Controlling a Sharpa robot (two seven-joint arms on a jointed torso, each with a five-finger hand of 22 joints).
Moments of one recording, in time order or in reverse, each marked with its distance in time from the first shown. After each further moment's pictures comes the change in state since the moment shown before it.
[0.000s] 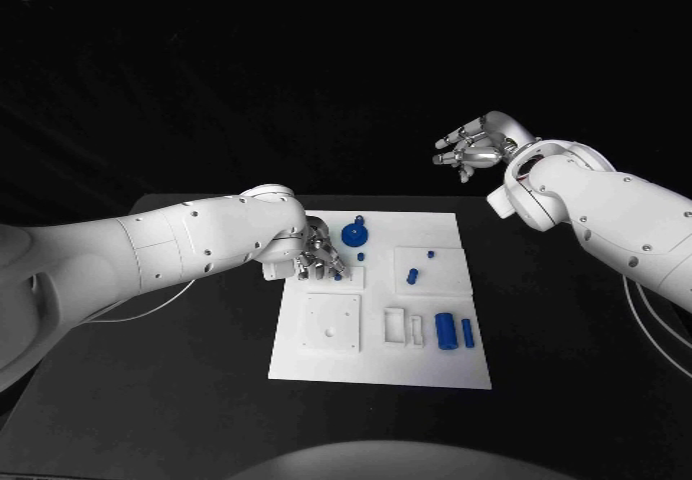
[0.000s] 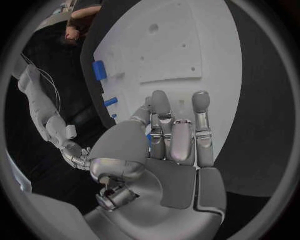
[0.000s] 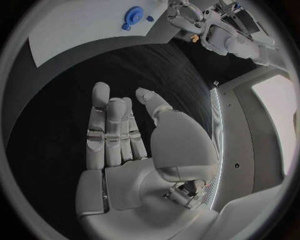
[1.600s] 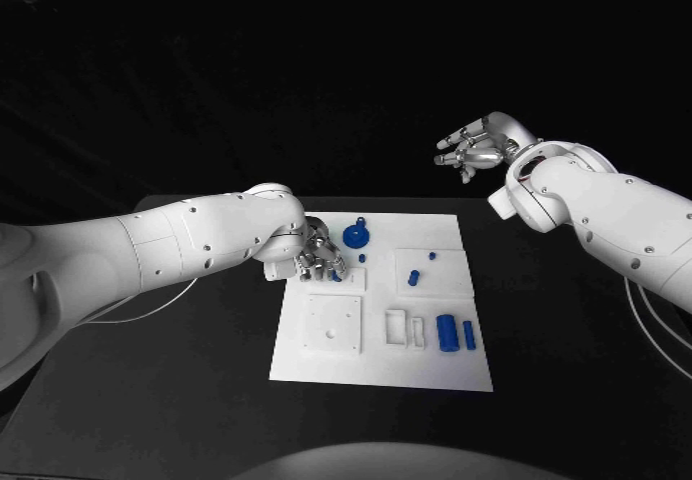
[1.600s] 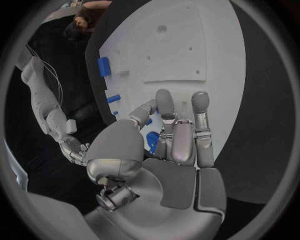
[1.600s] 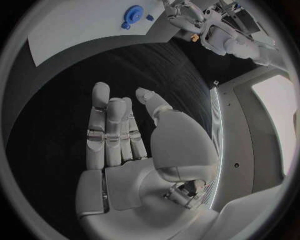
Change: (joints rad) left arm 0.005 -0.001 0.000 -0.009 0.072 0.007 -0.007; left_hand -0.075 -0.014 0.301 -0.100 0.119 -0.272 0.164 -0.005 -0.168 0.015 0.029 -0.011 0.020 0.002 -0.001 -0.004 0.002 -0.016 0.002 -0.026 0.000 0.001; right arm 0.003 0.002 0.000 0.001 0.001 -0.006 0.000; right_hand 0.000 0.000 0.000 0.000 0.000 0.001 -0.001 0.000 0.000 0.000 0.000 0.000 0.000 0.000 0.000 0.000 0.000 0.000 0.000 0.000 0.004 -0.001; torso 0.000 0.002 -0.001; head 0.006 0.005
